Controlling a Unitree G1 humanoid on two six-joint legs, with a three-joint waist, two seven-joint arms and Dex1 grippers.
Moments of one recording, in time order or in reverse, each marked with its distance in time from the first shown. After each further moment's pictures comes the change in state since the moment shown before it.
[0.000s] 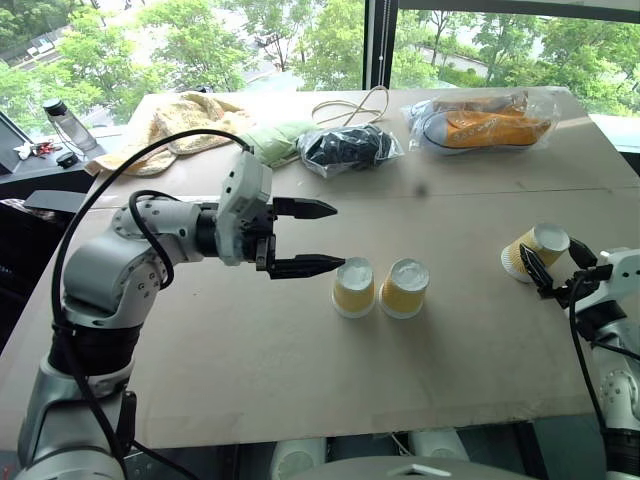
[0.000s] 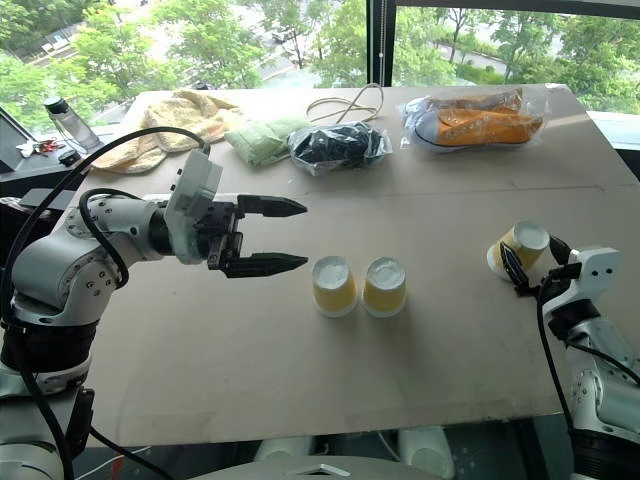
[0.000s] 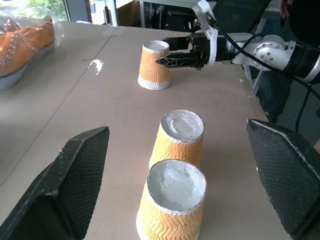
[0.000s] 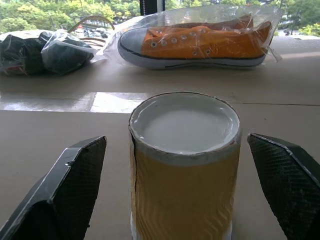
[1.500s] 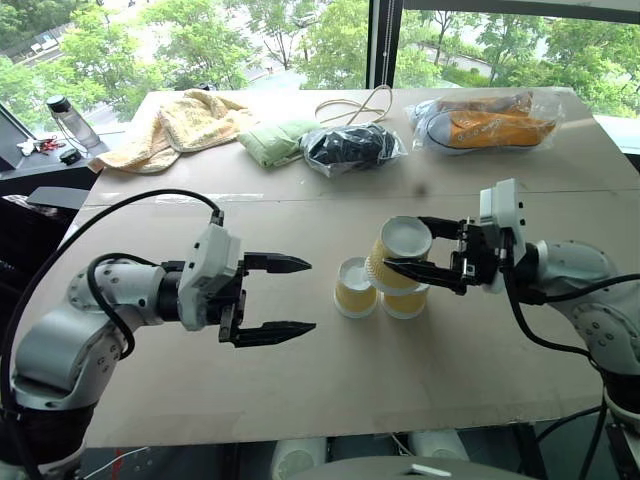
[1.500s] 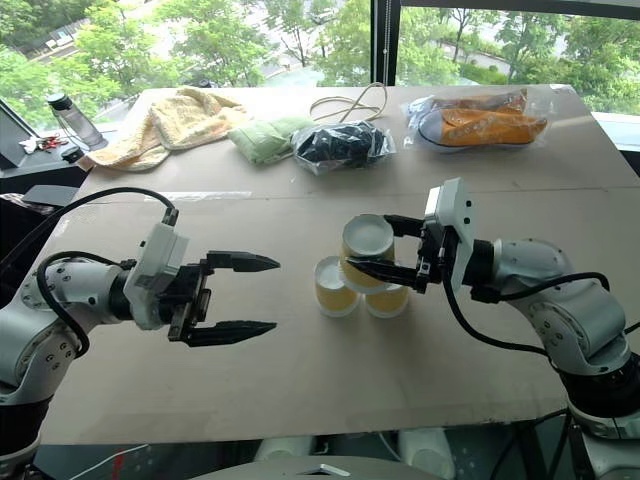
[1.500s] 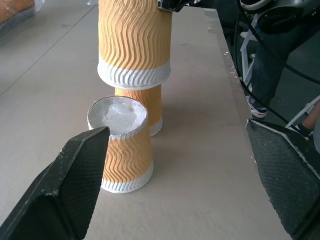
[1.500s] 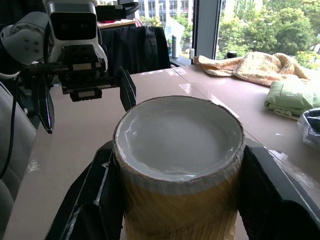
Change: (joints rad) left arm 0.421 0.087 0.176 -0.200 -0.025 -0.127 -0.057; right arm -0.397 -0.242 0.445 -0.484 0.292 0.523 0.291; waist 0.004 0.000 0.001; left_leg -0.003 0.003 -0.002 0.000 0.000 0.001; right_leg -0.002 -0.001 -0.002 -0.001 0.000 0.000
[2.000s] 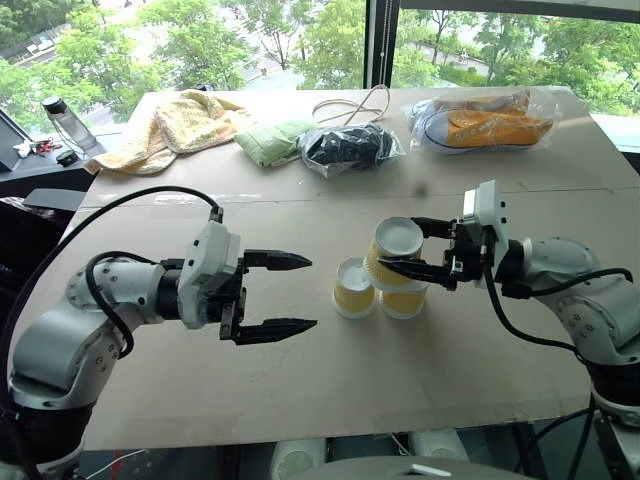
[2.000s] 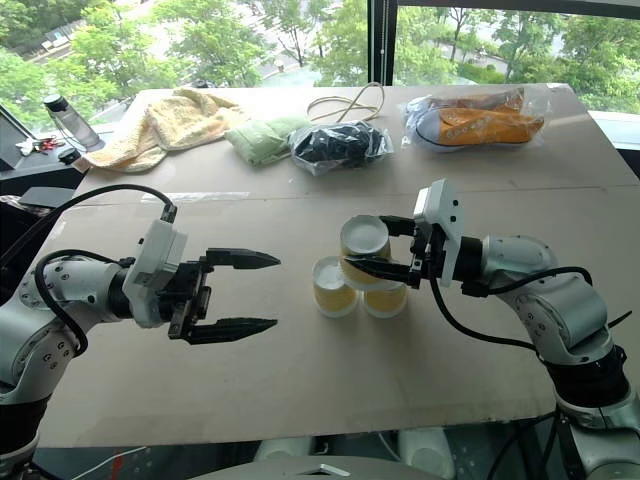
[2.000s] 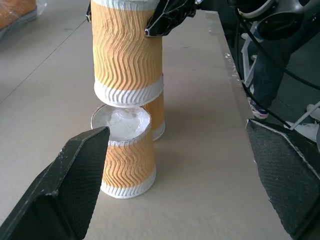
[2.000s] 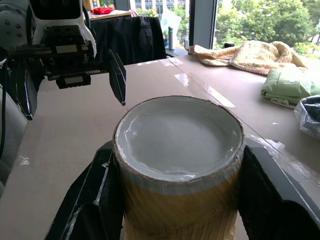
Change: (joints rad) left arm -0.009 0.010 0.000 -0.001 -0.014 0.011 0.017; right arm -0.023 0.044 0.037 0.068 -0.080 -0.007 0.026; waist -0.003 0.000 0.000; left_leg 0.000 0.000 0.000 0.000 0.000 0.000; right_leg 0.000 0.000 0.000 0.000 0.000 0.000
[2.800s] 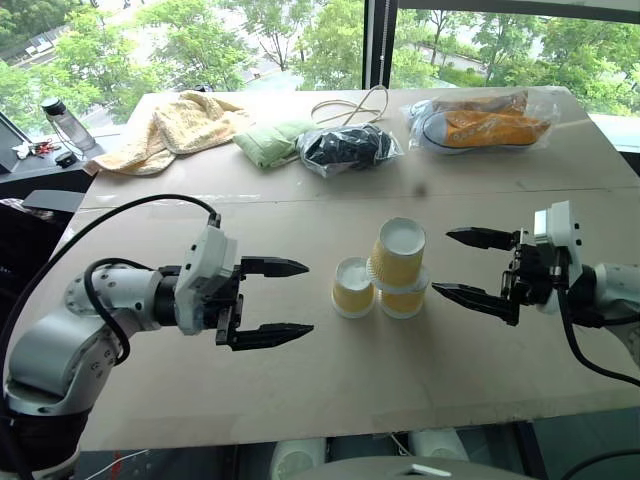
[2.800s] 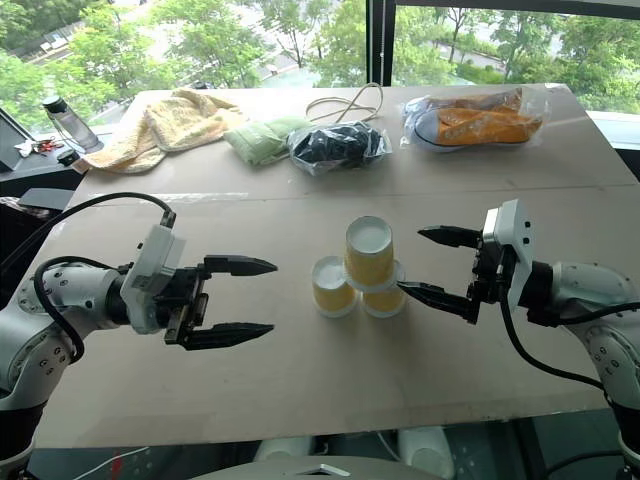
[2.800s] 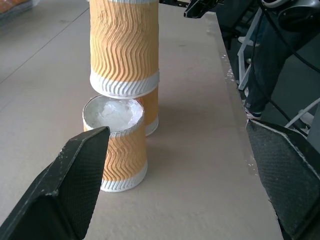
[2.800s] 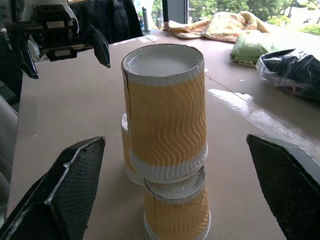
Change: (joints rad) left arm 0.058 -0.003 0.026 0.001 -0.017 0.011 0.002; right arm 0.322 -0.190 -0.294 -0.089 0.106 0.001 0.087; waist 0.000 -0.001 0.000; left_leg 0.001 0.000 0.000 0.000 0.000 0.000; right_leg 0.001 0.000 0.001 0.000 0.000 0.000
